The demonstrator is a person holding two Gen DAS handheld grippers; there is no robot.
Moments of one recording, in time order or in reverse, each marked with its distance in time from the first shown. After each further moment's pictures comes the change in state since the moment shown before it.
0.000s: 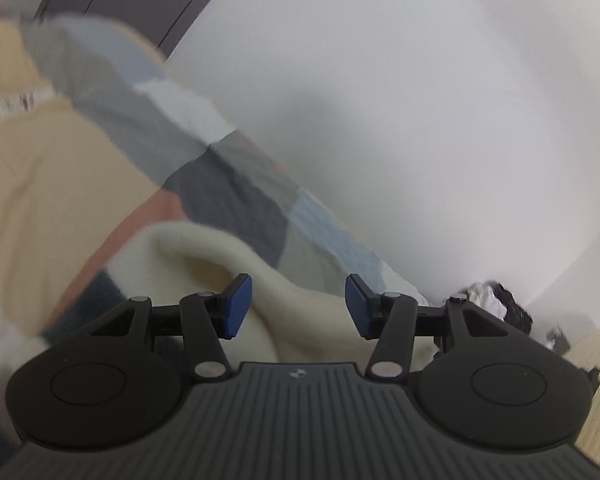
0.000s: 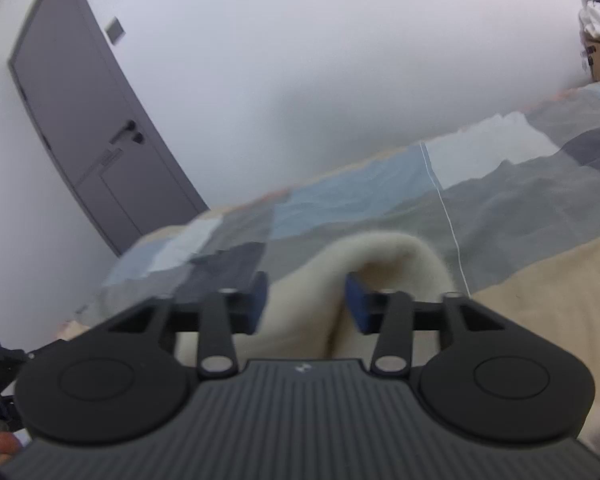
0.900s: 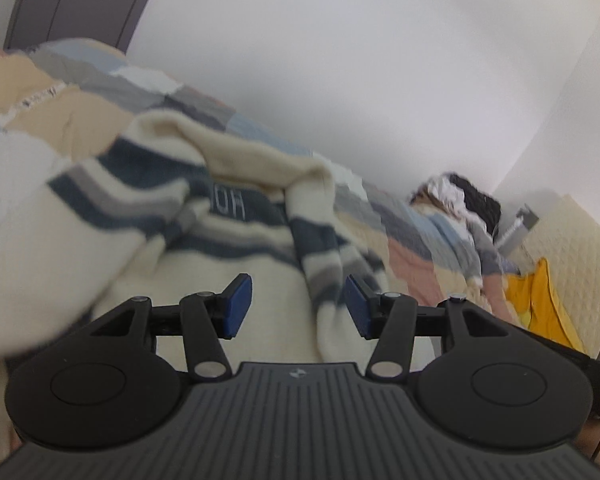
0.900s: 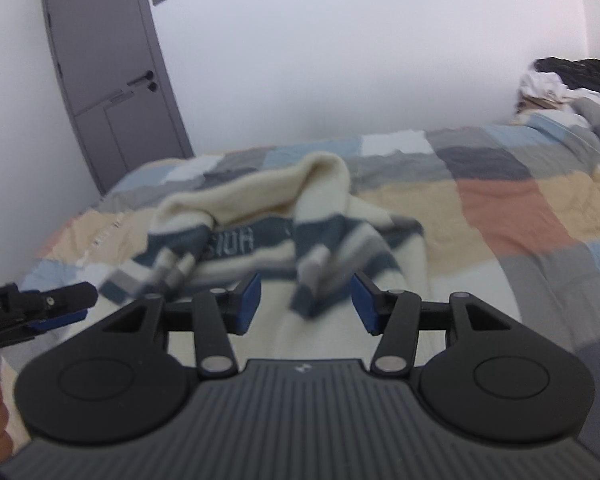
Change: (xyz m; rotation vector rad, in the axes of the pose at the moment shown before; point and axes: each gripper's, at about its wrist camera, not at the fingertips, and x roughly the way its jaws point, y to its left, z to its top) left arm -0.229 -0.100 -0.170 0.212 0.142 -0.026; right arm -0.224 0.075 -0.119 -0.225 0.073 -0.199
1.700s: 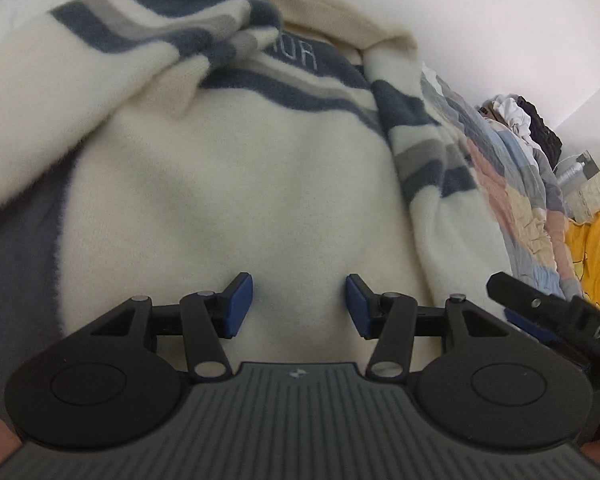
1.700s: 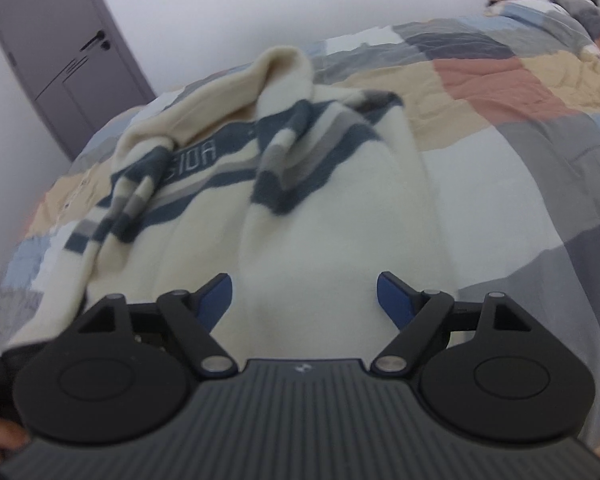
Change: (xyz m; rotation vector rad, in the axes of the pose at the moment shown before) left arm 0.104 0.043 -0.060 -0.108 0.313 0.127; right arm 0.059 -0.014 -0.058 0.150 0.200 -0.026
